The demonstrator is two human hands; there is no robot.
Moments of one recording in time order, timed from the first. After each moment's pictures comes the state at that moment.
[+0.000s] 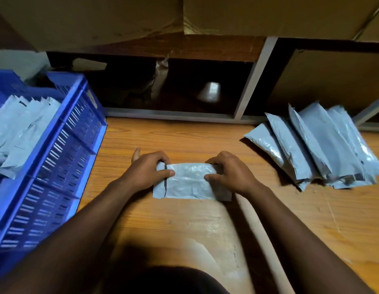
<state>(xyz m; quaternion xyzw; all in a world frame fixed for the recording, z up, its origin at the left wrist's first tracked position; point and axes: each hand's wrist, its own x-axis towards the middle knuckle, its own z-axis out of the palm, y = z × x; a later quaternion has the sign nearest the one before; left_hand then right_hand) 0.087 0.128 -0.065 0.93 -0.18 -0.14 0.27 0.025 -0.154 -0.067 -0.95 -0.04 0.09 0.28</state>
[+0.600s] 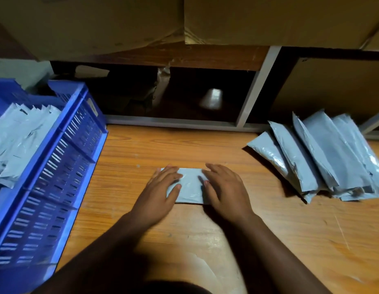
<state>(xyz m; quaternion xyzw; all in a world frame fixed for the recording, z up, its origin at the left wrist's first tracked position) 0.045 0.111 -0.108 0.91 -0.24 -0.02 0.33 -0.002 -0.127 -0.093 -0.96 -0.05 -0.08 0.25</state>
